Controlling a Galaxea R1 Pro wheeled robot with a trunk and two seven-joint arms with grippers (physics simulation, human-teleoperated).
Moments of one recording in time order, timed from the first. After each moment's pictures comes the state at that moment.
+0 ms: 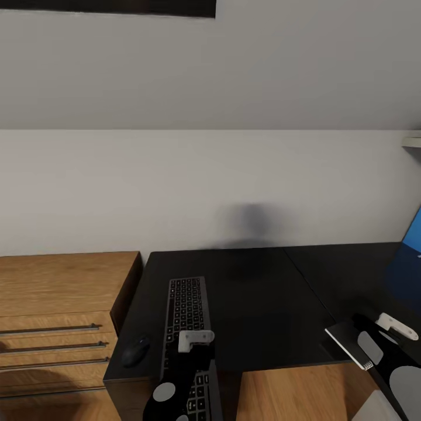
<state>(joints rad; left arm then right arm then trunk) -0.15 -0.04 -0.66 -1.51 0.43 0.40 0.62 -0.71 -0.34 -0.16 -0.32 -0.50 -0.09 -0.30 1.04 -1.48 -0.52</state>
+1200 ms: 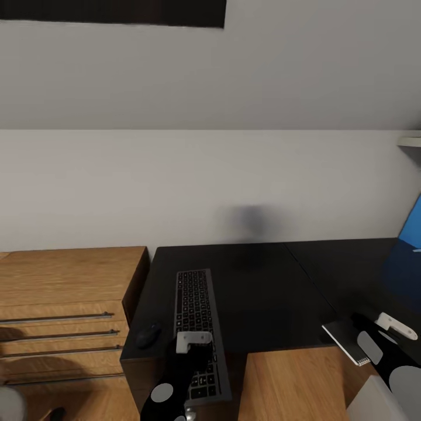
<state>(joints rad) -0.15 -0.03 -0.66 -1.51 0.43 0.40 0.62 -0.71 -0.34 -0.15 -0.32 -0.50 -0.09 -0.30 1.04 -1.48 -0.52</state>
